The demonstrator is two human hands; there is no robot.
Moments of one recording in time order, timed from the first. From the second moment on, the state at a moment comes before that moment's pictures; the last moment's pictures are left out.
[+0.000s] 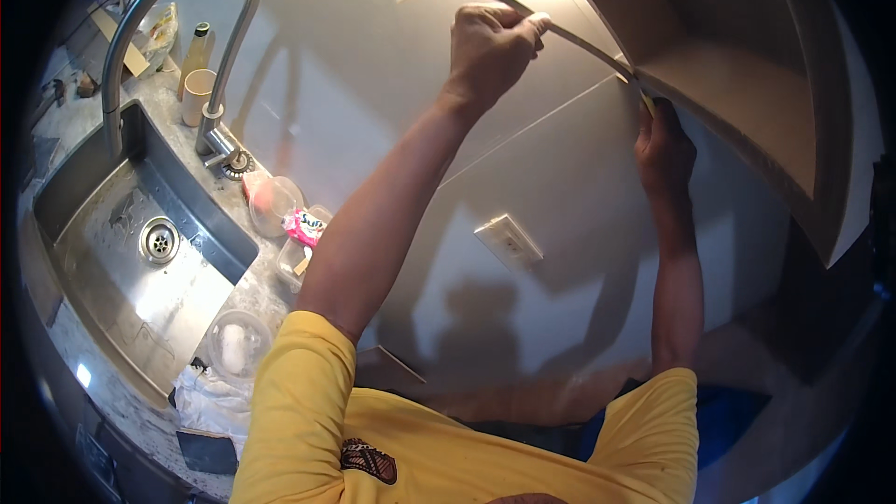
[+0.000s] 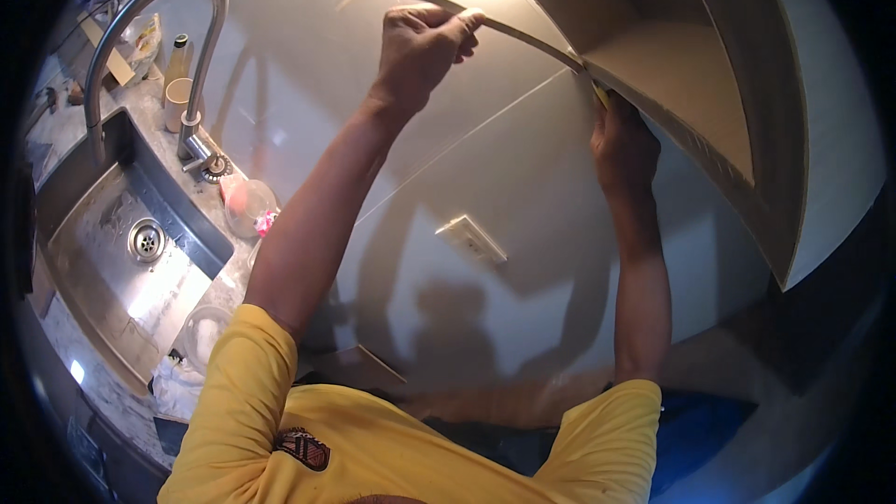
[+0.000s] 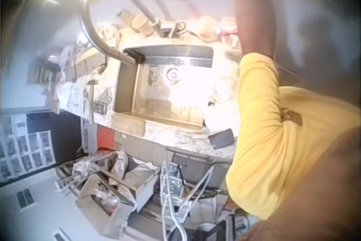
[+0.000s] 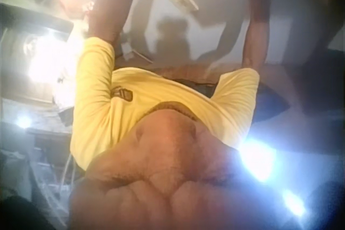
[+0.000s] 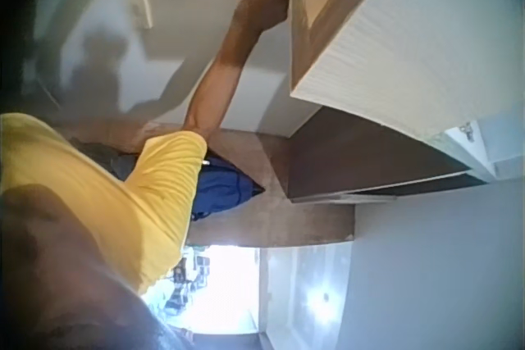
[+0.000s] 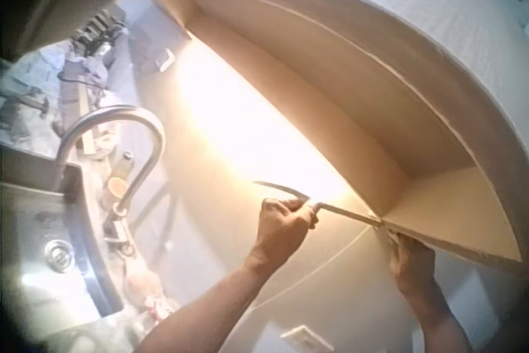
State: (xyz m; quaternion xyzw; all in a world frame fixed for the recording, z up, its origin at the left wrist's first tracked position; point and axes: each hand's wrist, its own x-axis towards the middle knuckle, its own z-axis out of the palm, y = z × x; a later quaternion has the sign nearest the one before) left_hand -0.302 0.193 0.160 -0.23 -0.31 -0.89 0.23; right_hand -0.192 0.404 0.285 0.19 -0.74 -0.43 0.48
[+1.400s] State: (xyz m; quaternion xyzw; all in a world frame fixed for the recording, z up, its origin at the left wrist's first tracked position) left_hand -0.319 0.183 0.164 -0.20 -0.34 -0.88 0.27; right_hand -0.204 0.407 0.276 0.16 -0.75 -0.42 0.48
